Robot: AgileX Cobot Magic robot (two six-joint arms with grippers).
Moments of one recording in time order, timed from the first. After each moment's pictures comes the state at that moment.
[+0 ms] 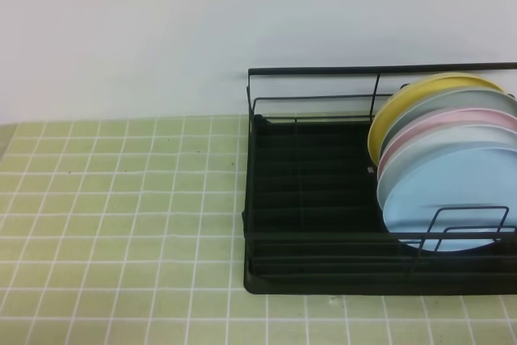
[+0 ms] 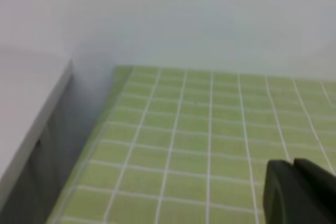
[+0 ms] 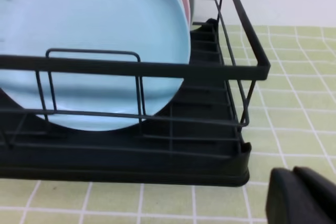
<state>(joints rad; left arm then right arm) 0.01 0.00 0.03 0.18 0.18 -0.36 0.08 -0.01 0.00 -0.22 0.34 0.18</state>
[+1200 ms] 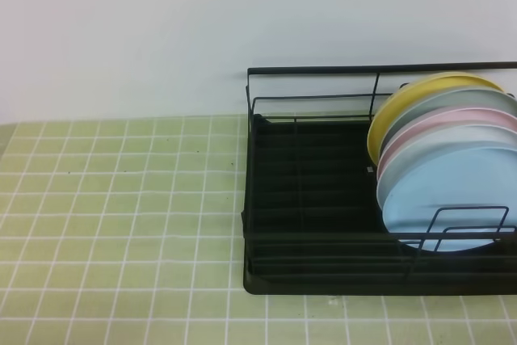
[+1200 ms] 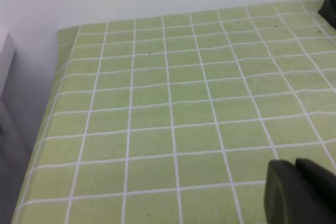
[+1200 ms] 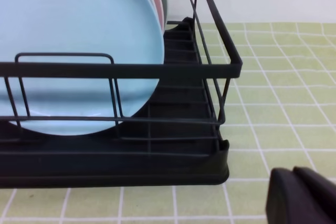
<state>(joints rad) -0.05 -0.03 0.03 -0.11 0.33 0.10 0.02 -0.01 0.00 -0.22 0.34 0.18</state>
